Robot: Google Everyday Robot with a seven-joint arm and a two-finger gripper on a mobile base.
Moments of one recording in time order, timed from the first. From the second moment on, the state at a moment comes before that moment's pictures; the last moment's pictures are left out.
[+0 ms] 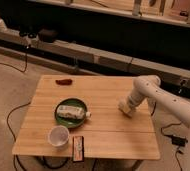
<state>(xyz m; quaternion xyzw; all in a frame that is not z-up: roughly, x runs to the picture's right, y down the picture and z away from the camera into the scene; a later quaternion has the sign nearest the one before) 0.218 0.134 0.898 -0.03 -0.33 -0.85 0.41</state>
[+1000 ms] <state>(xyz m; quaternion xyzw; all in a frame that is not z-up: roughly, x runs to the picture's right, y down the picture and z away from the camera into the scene) 0.088 0.204 0.863 0.01 -0.39 -0.88 0.28</state>
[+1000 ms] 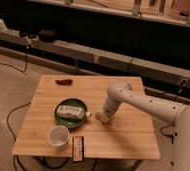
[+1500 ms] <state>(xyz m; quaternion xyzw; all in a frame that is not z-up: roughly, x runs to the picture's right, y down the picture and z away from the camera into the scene) 0.114 0.246 0.808 0.00 -0.40 -0.87 0.27</state>
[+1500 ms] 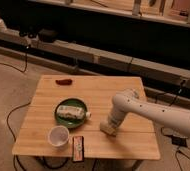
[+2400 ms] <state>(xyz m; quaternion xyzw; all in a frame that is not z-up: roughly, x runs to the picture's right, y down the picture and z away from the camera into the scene) 0.266 0.240 0.831 -0.02 -0.37 -0.84 0.41</state>
